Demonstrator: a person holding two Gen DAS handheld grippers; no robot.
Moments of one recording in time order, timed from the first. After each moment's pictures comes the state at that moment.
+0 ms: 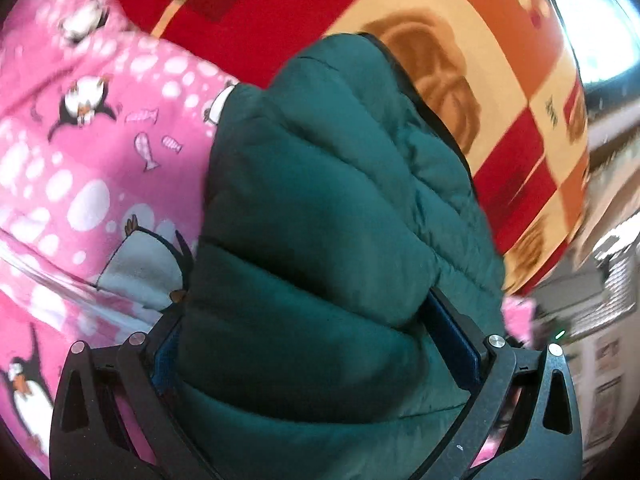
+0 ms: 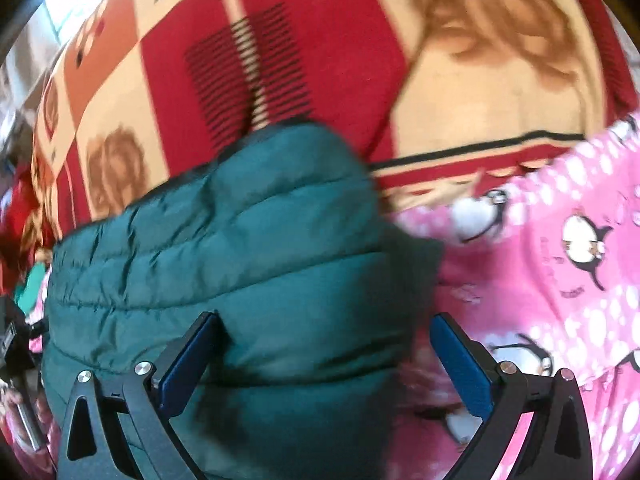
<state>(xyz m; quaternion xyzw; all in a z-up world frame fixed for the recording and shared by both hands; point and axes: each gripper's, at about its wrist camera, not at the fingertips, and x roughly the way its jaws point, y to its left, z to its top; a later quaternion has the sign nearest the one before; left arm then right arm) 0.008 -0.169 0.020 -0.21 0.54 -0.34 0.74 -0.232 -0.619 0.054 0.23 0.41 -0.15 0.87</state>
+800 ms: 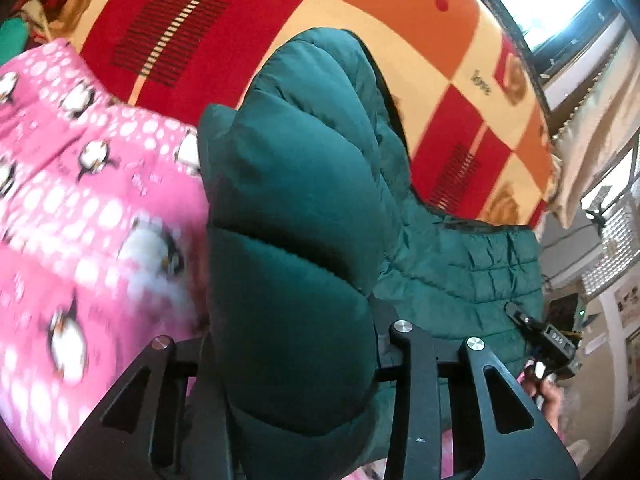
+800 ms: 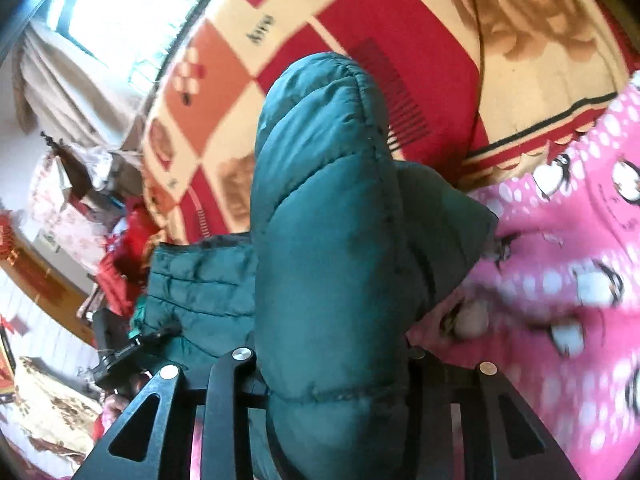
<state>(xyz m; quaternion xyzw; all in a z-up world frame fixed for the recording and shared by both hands) -0.066 -0.153 0.093 -0.15 0.48 -0.39 0.77 -0.296 -0.568 0.110 0.36 0.33 0.02 0.87</state>
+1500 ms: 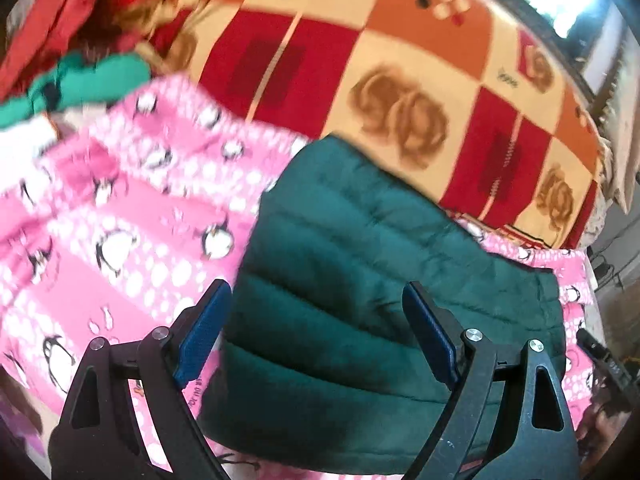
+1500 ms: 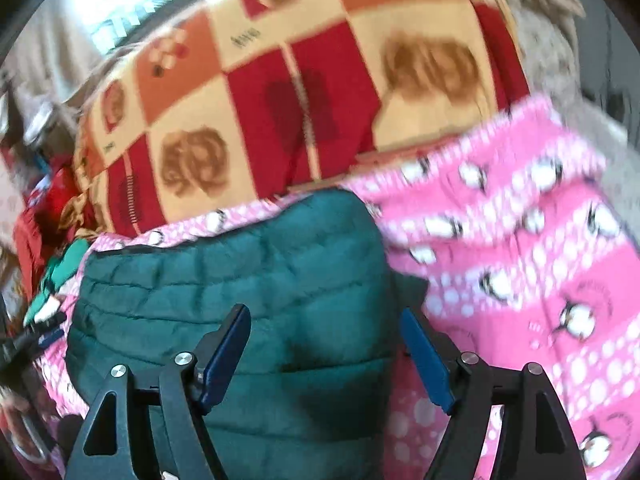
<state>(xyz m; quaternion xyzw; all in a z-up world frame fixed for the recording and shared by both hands) -0.183 -0.081 0.136 -0.06 0.43 -0.24 0.87 -0.393 -0.489 0.151 0.20 0.36 -0.17 0.89</state>
